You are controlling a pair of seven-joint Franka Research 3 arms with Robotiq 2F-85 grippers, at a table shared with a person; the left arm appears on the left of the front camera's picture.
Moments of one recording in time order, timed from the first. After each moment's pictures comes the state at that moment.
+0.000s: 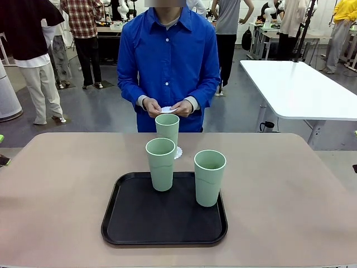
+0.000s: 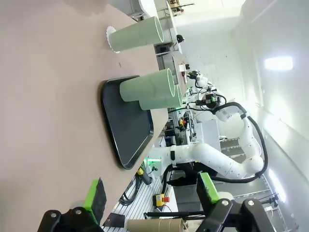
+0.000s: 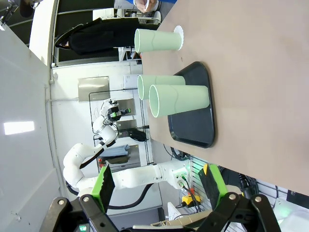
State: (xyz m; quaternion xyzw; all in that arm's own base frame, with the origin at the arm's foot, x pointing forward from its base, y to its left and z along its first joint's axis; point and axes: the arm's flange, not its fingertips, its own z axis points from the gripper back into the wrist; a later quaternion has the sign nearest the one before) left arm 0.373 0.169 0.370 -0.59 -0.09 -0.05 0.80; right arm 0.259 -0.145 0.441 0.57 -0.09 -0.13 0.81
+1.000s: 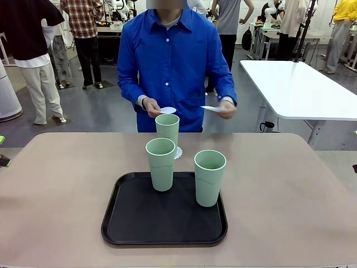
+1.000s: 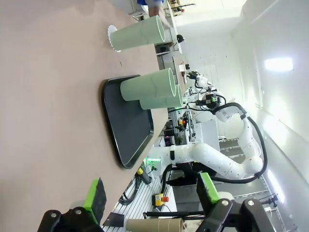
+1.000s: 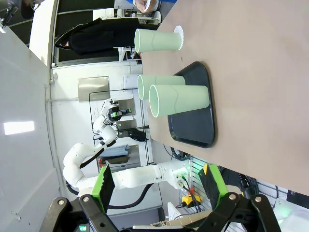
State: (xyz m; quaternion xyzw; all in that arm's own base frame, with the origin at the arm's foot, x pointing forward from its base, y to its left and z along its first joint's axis) left arm 0.373 0.169 0.366 -0.59 -0.09 -0.05 0.80; right arm 0.259 -0.145 0.441 0.57 -0.09 -0.13 0.81
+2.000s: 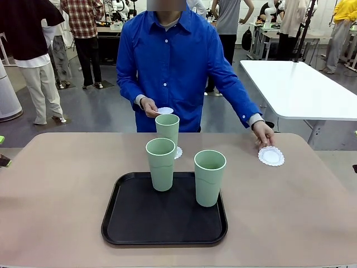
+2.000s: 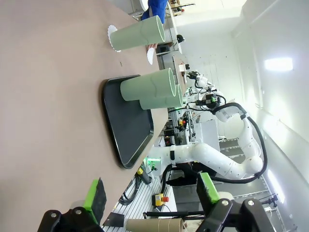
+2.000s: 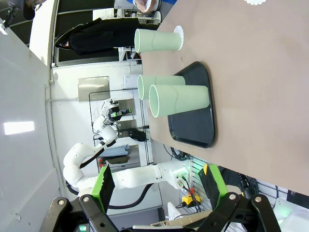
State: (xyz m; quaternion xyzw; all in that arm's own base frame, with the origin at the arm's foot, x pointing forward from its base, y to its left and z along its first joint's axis) left arm 0.373 0.169 0.366 -0.59 -0.09 -0.05 0.80; right arm 0.259 -0.145 0.441 0.57 -0.09 -0.13 0.81
